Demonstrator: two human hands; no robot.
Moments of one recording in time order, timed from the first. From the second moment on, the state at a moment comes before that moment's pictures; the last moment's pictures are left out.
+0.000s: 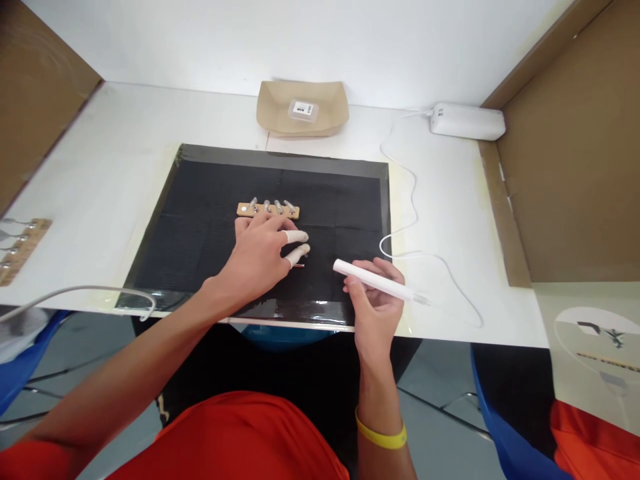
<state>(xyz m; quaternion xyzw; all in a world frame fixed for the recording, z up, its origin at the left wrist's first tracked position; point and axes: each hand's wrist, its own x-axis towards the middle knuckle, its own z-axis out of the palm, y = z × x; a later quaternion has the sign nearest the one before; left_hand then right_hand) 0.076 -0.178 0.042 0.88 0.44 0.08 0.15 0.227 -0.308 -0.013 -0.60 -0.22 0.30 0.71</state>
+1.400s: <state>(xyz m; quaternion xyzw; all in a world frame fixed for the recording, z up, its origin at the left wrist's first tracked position) 0.056 -0.164 0.042 0.95 0.31 -0.01 0.05 0.224 -0.308 -0.012 -0.63 -0.27 0.27 0.68</state>
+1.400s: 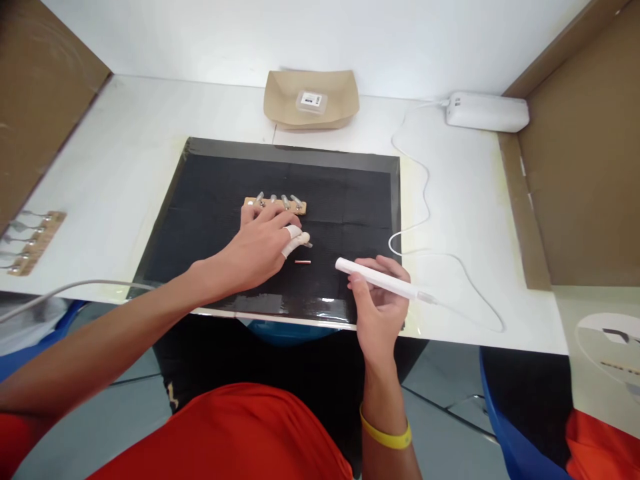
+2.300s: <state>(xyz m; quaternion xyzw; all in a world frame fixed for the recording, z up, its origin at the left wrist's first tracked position) -0.004 -0.163 0.070 0.82 0.49 0.08 0.27 0.216 -0.304 -0.015 -0.66 -0.29 0.21 0.66</state>
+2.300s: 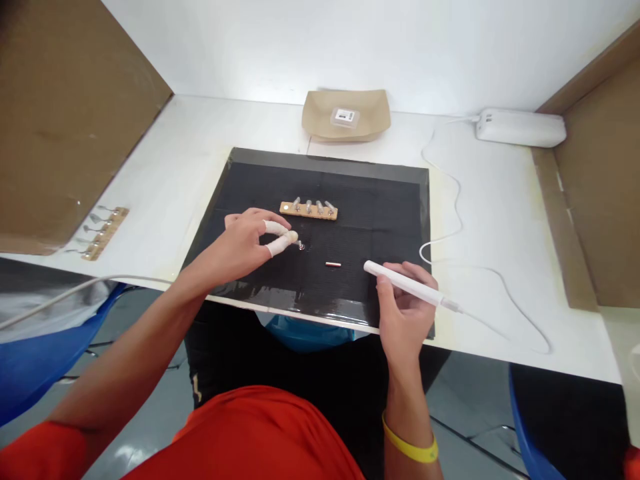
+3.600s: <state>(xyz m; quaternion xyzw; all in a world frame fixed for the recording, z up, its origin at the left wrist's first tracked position) 0.021 -0.097 0.094 0.81 0.42 -0.22 0.35 0.216 -0.308 -0.013 -0.65 -0.32 0.22 0.65</state>
